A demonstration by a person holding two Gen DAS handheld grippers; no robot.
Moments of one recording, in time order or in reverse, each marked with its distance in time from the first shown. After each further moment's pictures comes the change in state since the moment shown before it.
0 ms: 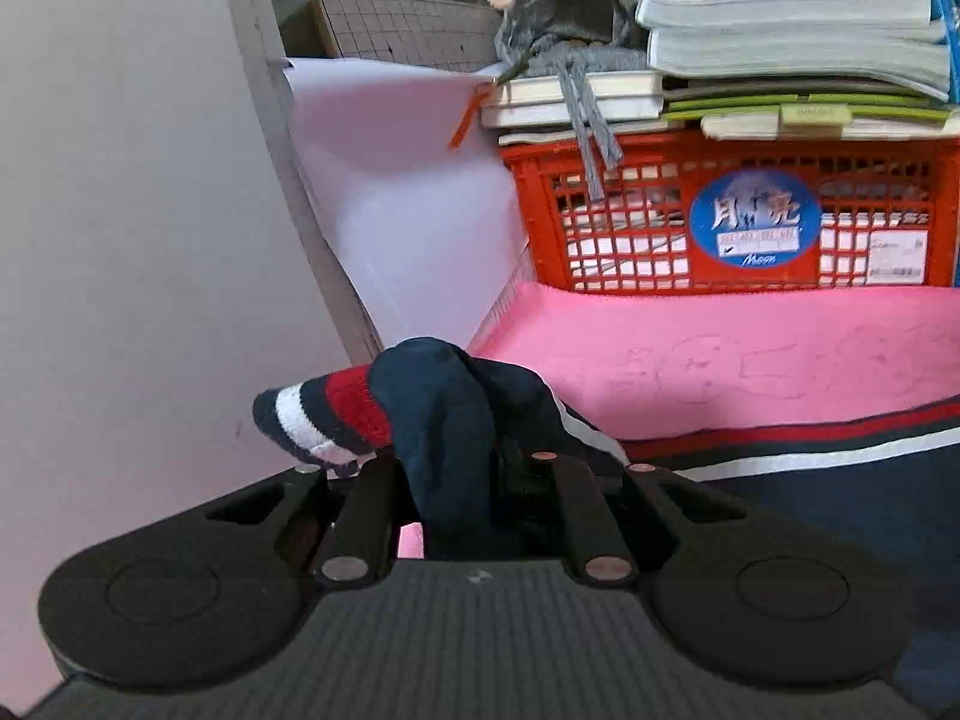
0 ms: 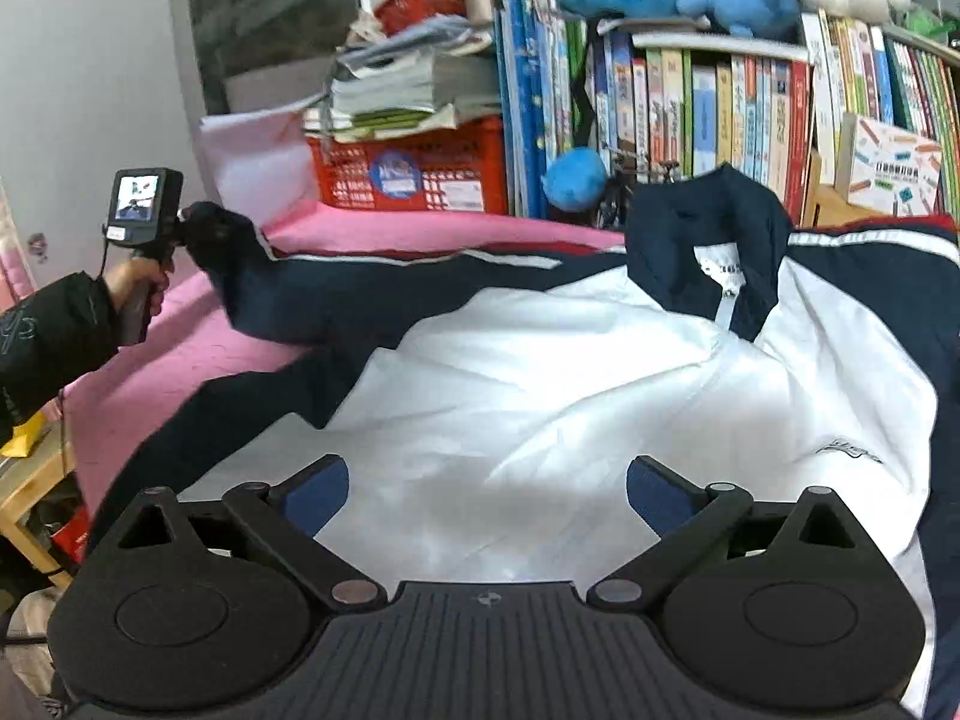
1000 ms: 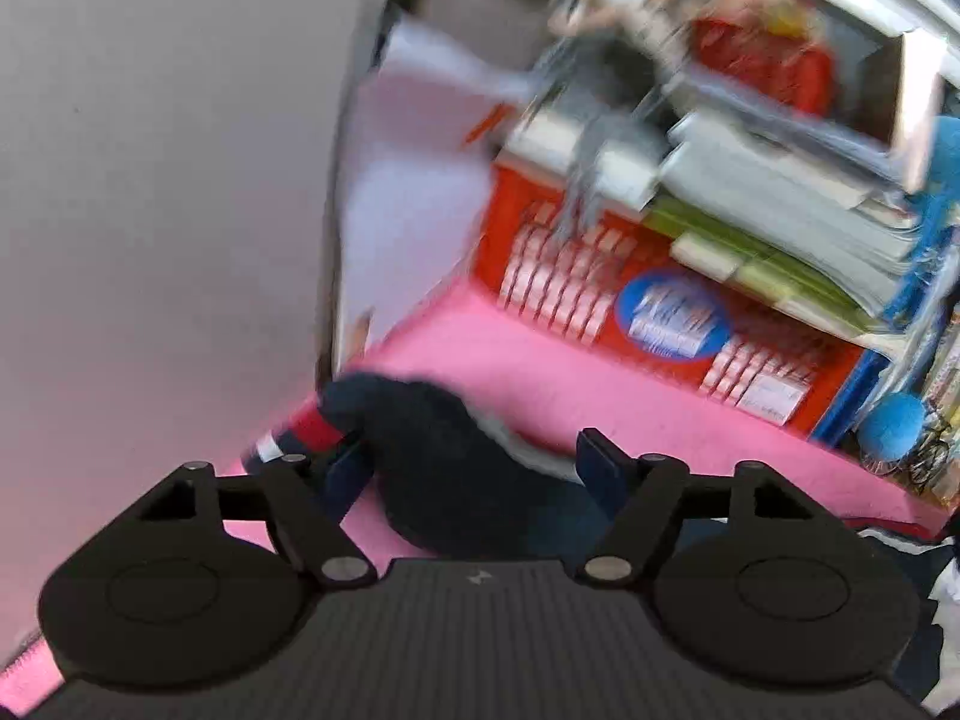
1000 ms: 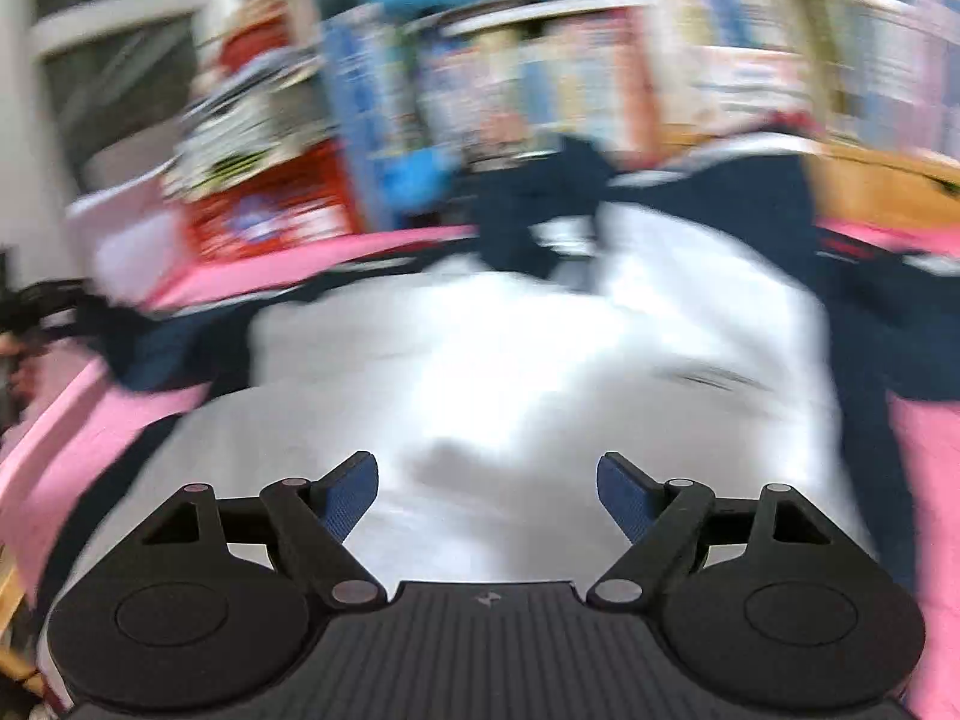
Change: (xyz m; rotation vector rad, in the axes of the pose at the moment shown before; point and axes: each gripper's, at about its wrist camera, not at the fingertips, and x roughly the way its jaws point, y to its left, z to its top) left arm -0.042 0.043 0.018 -0.318 0.058 -0.229; right arm -0.029 -0.076 -0.035 0.290 -0.082 -0.211
